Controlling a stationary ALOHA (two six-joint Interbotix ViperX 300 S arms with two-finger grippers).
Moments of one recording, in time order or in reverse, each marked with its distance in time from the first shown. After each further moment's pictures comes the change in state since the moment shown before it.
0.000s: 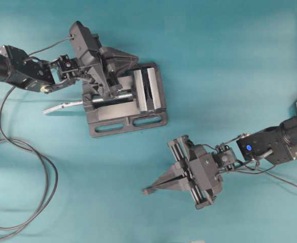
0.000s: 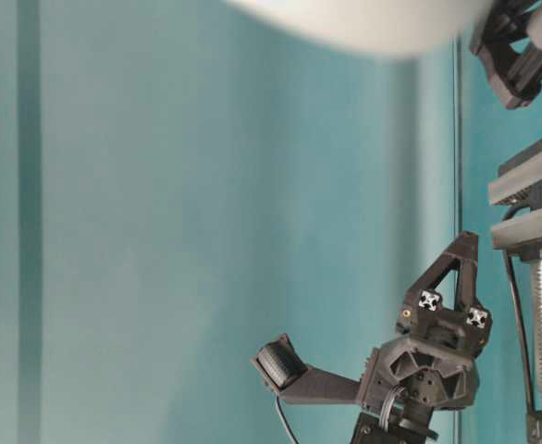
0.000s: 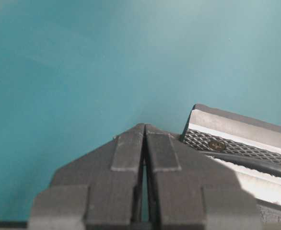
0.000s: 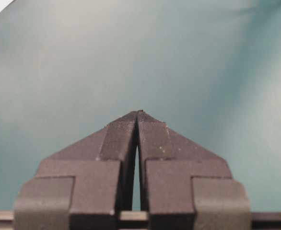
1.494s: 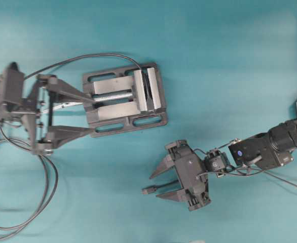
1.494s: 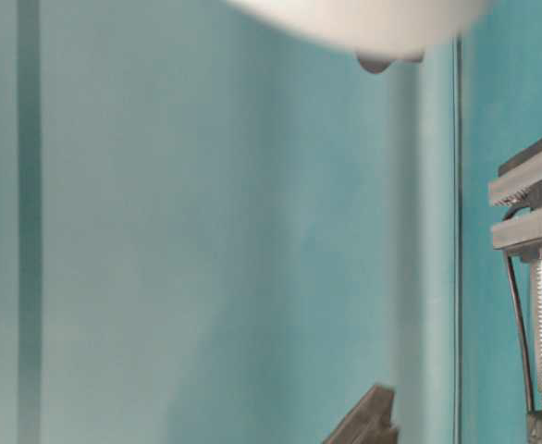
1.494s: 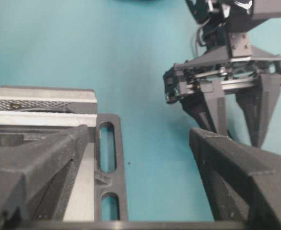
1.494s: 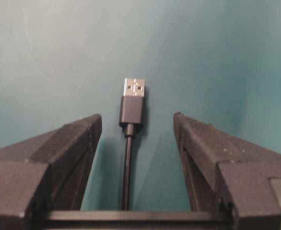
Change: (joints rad) left arm -0.341 -0.637 0.351 0.025 0.184 -0.040; right arm 0.018 0.086 -0.057 0.032 0.112 0.124
